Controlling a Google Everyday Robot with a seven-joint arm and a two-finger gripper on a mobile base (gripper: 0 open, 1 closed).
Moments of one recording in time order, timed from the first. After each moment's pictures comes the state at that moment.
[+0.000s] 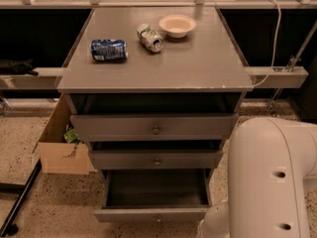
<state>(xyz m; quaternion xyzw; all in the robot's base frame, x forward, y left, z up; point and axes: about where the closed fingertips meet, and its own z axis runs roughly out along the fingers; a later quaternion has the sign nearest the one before) 0.318 -0.157 0.273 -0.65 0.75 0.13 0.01</state>
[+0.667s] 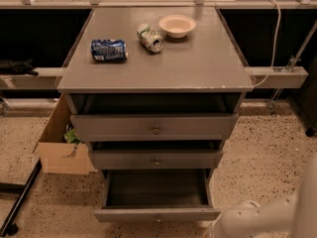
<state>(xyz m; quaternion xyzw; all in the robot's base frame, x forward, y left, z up) 0.317 -0.167 0.336 -0.66 0.74 0.13 0.06</state>
